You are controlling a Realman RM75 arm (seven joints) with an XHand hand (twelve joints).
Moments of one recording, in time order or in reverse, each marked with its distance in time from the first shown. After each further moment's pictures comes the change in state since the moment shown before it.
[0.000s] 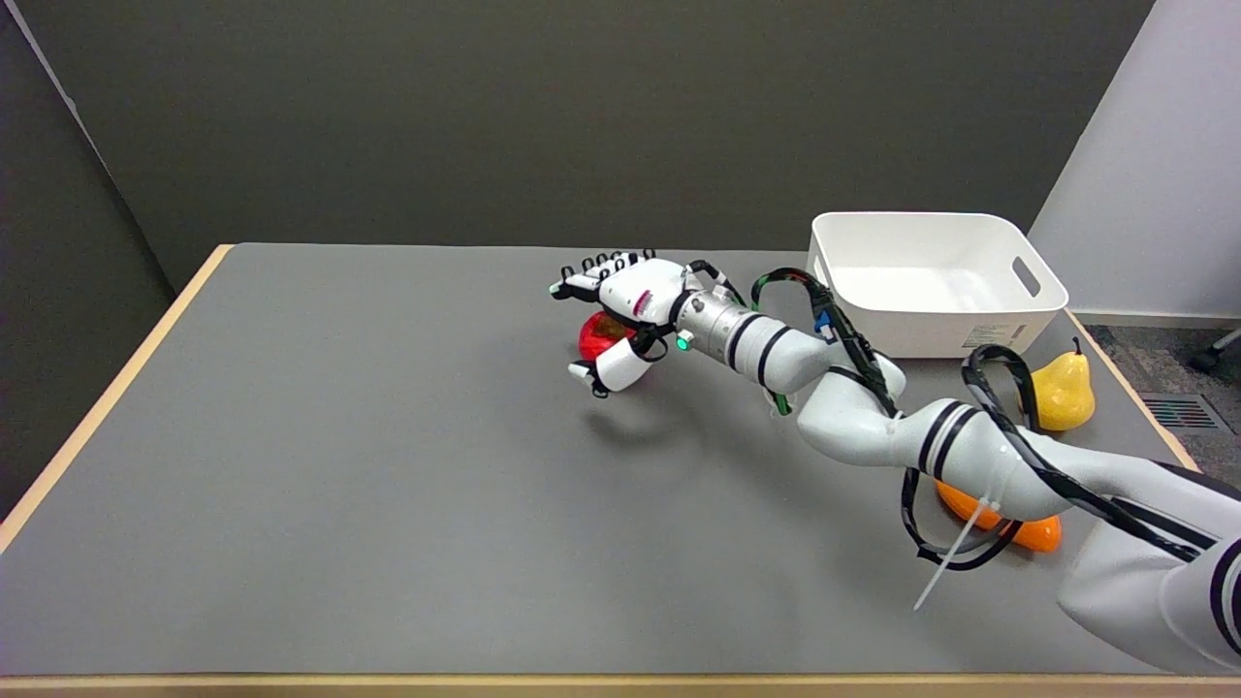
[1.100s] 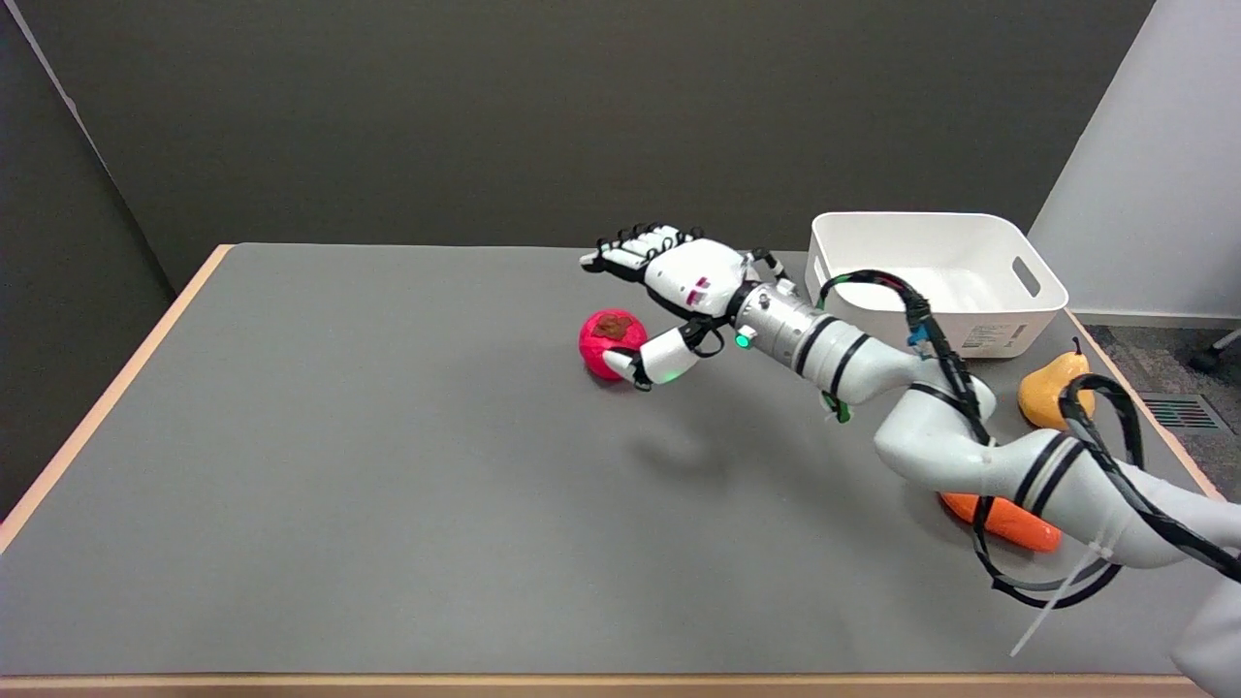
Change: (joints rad) arm -0.215 0.172 0.177 0.304 0.015 0.059 -0.003
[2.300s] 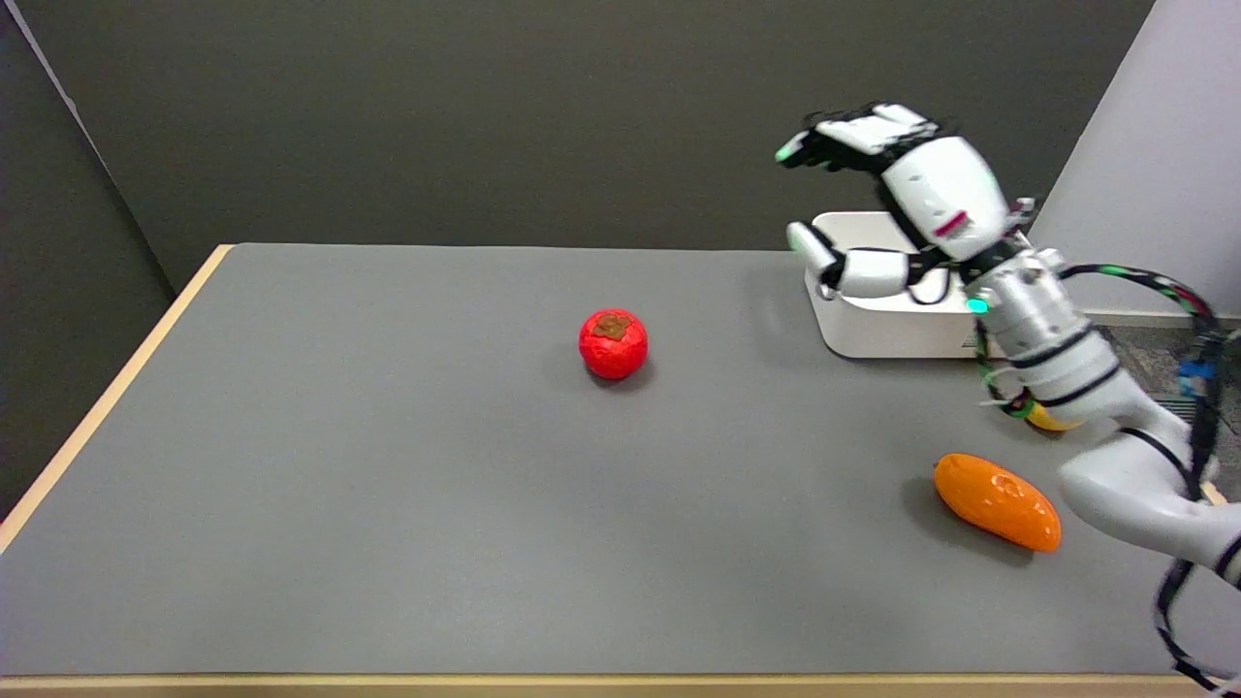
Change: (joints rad) arm -0.486 0.169 0.535 0.071 0.186 0.711 -0.040
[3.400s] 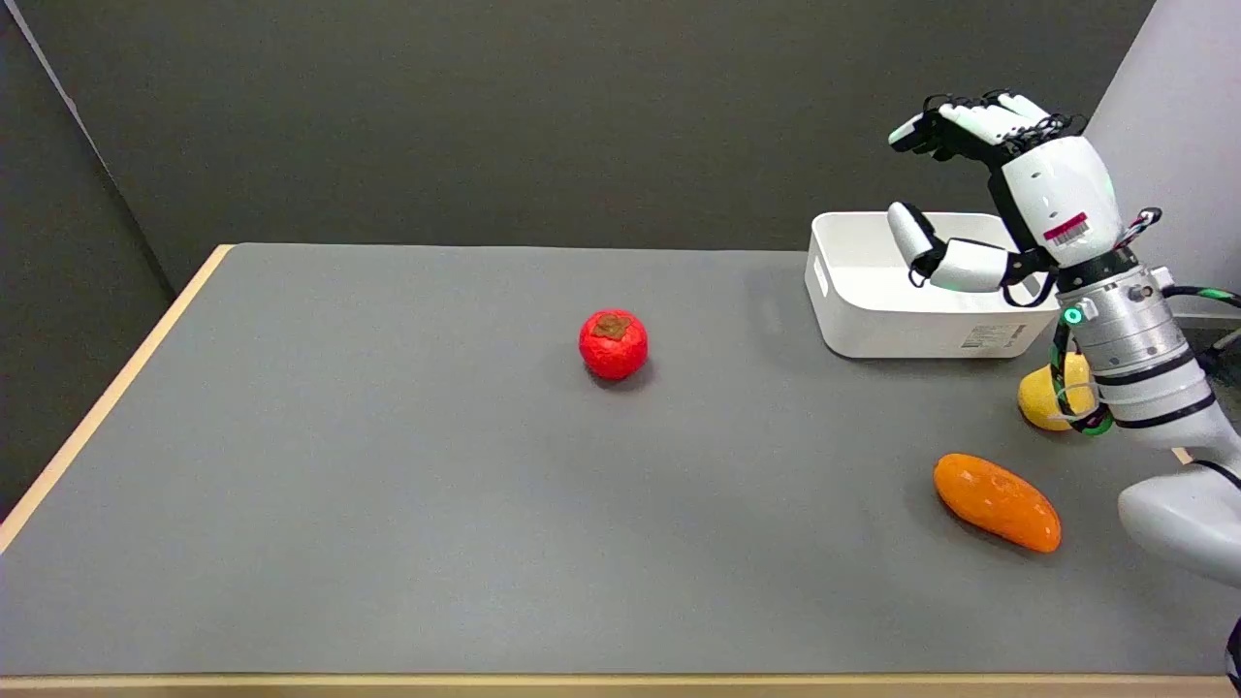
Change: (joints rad) arm -0.157 0.019 0.146 -0.078 0.123 0.191 -0.031
